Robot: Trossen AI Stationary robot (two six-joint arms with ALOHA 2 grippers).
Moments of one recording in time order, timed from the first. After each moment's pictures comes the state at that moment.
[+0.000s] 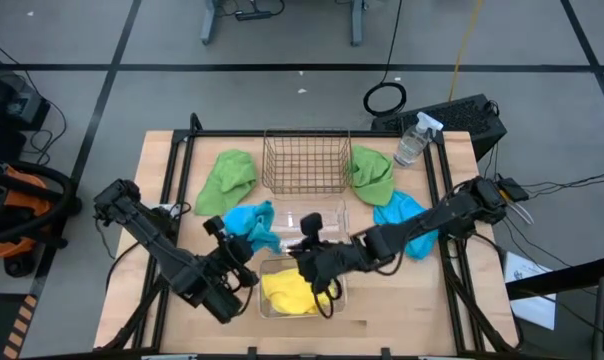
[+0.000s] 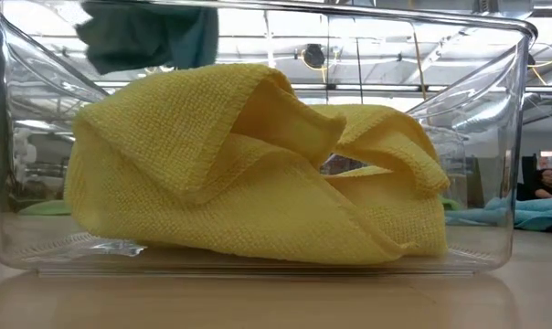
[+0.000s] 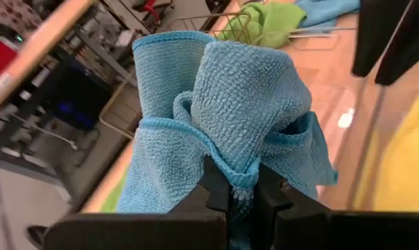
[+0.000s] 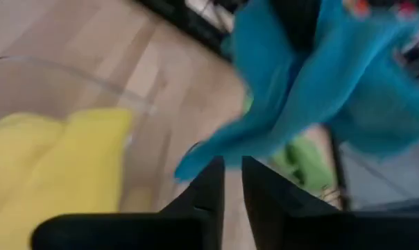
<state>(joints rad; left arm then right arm) -0.69 1.70 1.57 -1.50 -1.00 -1.11 0.39 1.79 1.47 -0.29 0.51 -0.33</state>
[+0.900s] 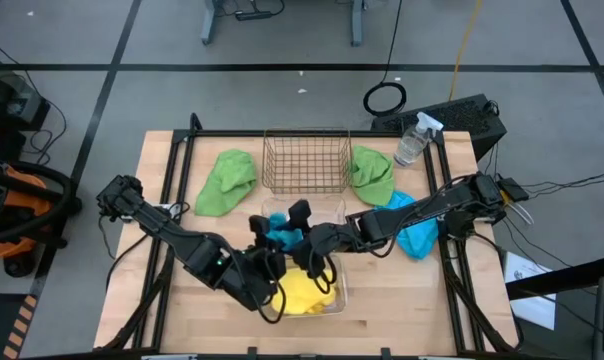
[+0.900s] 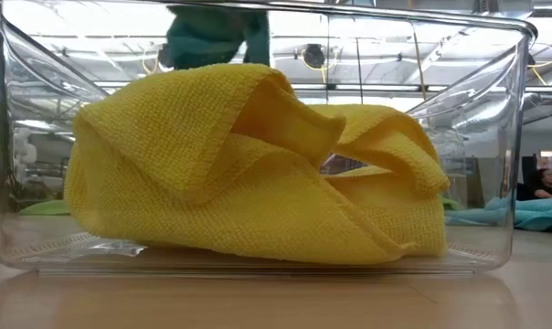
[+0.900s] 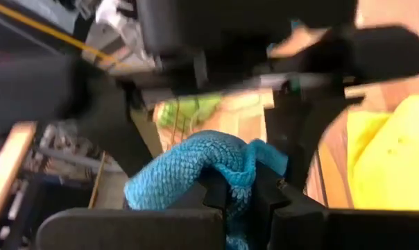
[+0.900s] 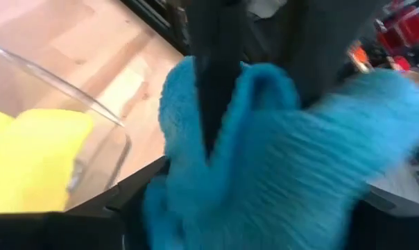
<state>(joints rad) -0.56 1.69 1.57 -0.80 -0.89 -0.05 0.28 1.78 1.47 -0.20 0.36 -0.57</state>
